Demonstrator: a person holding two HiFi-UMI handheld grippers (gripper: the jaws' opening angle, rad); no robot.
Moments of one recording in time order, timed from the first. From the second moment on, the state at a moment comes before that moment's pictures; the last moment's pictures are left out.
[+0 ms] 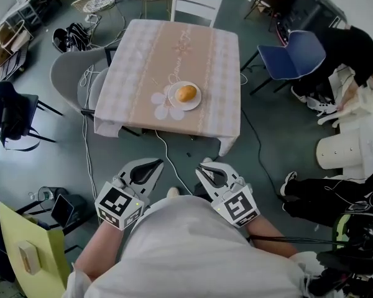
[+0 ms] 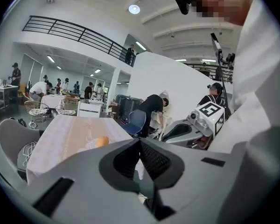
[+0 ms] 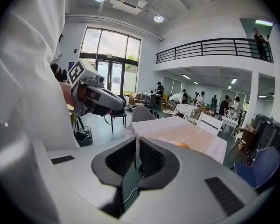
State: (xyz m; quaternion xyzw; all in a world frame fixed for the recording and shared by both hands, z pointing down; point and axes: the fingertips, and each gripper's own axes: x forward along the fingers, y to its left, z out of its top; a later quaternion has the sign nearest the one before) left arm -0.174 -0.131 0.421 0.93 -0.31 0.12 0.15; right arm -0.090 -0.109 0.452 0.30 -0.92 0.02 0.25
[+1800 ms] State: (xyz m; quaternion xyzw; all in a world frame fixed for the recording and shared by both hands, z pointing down) left arm -0.159 -0.067 0.420 0.94 -0.28 0.11 0.15; right arm -0.084 -0.058 0.445 0.31 -0.91 -0.02 0.26
